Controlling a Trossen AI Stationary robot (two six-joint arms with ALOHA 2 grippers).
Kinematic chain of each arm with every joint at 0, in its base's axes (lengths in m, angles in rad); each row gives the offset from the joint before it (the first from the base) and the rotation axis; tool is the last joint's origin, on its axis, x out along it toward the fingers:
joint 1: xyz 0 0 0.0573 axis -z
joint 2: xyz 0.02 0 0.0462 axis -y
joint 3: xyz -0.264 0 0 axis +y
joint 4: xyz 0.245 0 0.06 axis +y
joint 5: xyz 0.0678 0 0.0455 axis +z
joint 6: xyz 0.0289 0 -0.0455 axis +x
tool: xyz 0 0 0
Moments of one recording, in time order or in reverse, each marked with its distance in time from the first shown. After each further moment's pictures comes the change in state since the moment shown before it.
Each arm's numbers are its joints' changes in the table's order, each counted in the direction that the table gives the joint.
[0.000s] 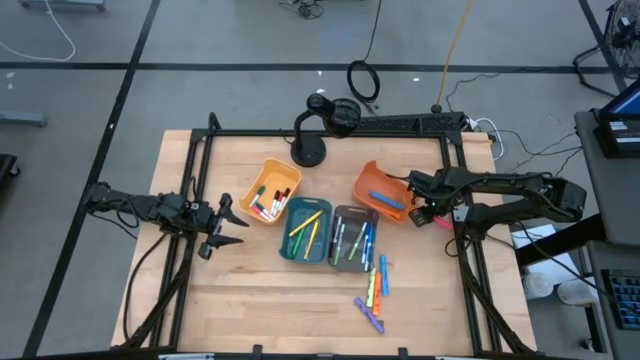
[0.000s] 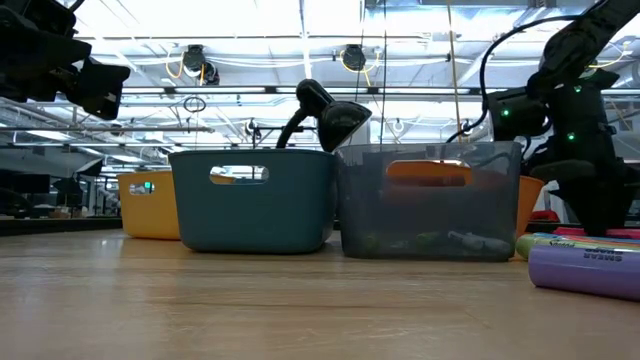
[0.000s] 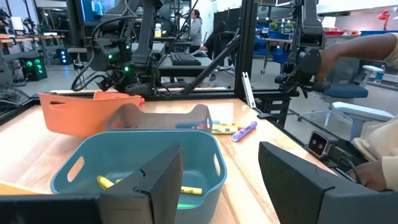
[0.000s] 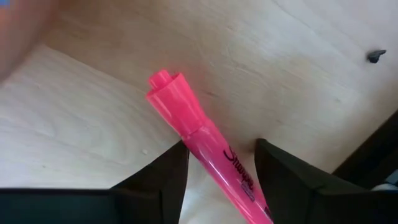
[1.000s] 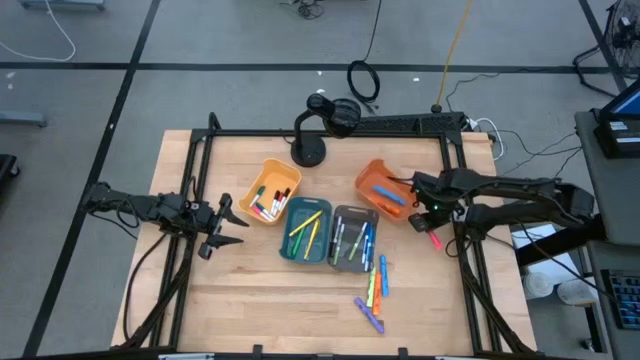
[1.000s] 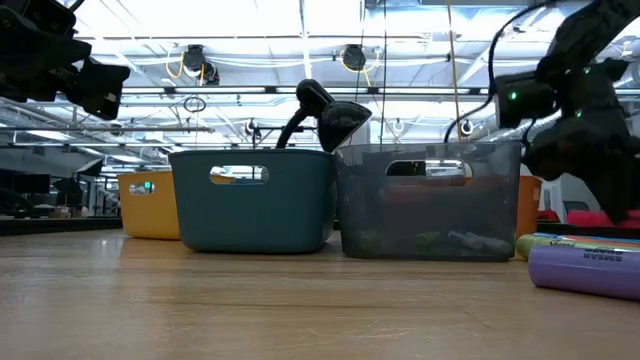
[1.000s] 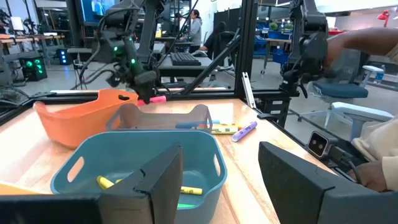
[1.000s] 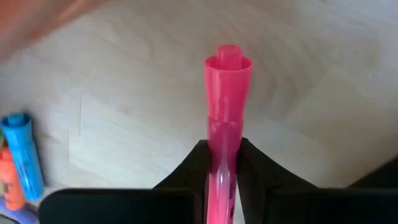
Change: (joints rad) left arm 0.000 0.000 0.000 0.000 0.000 0.000; right arm -0.031 0.117 -0.058 0.096 0.254 0.090
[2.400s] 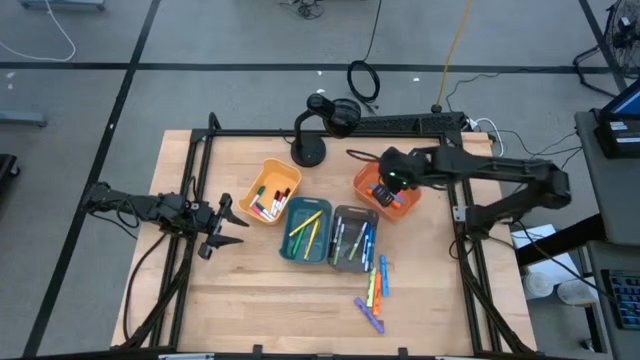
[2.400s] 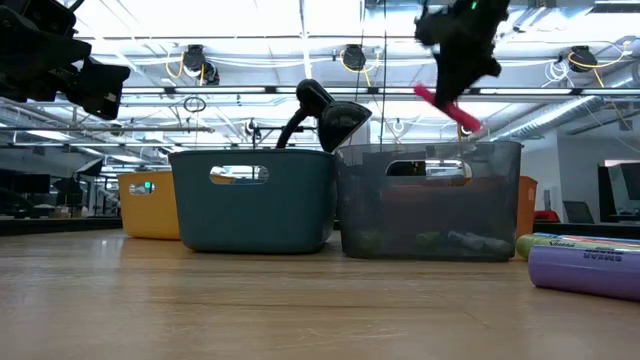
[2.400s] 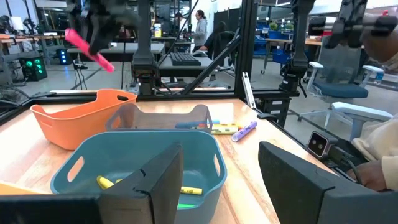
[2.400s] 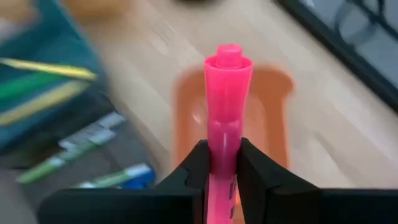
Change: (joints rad) left arm 0.000 0.000 0.000 0.000 0.000 0.000; right arm -0.285 -0.238 -0.734 0.000 -0.625 -0.176
